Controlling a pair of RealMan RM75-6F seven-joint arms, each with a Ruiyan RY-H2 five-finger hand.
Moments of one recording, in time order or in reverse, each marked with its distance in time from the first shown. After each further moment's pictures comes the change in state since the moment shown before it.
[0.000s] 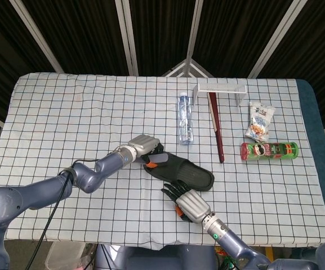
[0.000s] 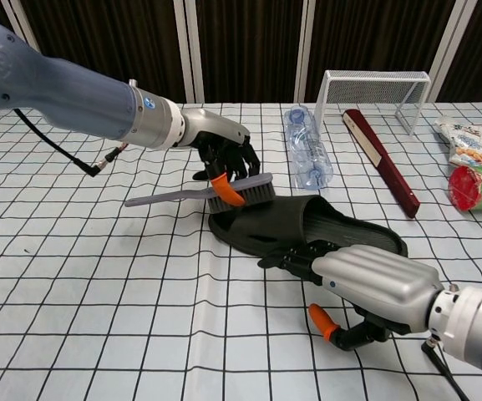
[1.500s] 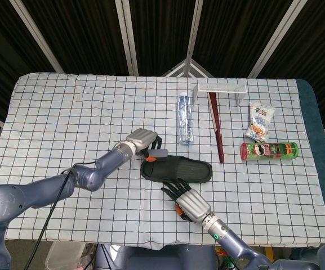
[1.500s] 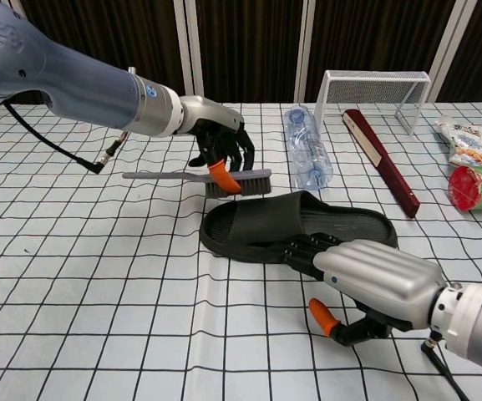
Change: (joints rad) left arm -0.059 0.010 0.056 -0.016 -0.334 0.071 0.257; right arm -0.014 0.001 0.008 0.001 -0.028 0.005 0.004
